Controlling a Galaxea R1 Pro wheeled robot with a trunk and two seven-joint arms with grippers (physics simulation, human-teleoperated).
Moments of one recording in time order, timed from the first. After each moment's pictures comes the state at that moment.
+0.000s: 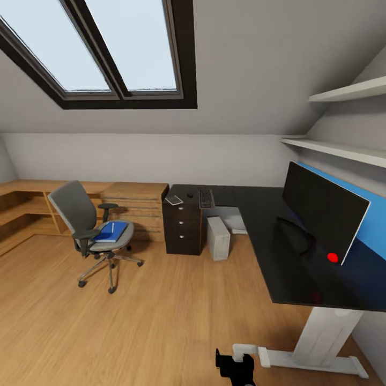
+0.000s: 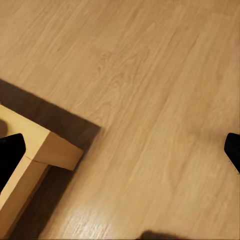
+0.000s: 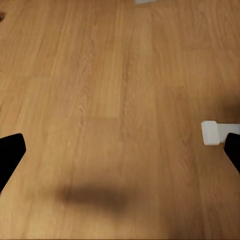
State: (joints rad) left arm -0.09 0.05 -0.40 -0.30 0.57 -0.48 0.36; right arm -0.50 0.17 0.62 -0.04 -0.60 -0.41 -0.18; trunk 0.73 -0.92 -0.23
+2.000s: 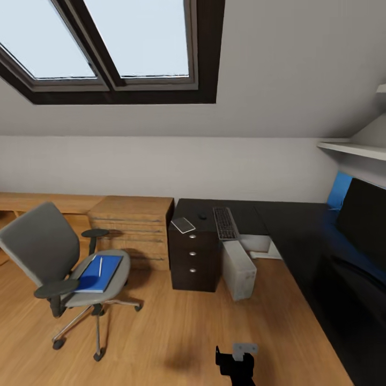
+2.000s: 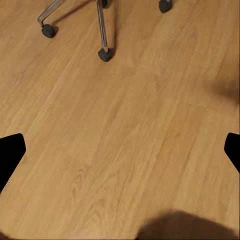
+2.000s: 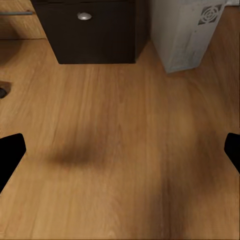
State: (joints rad) left arm -0.09 0.05 -0.45 -0.29 0.57 -0.48 0.36; right arm -0.50 0.17 0.62 -0.04 -0.59 -0.46 -0.18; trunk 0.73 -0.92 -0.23
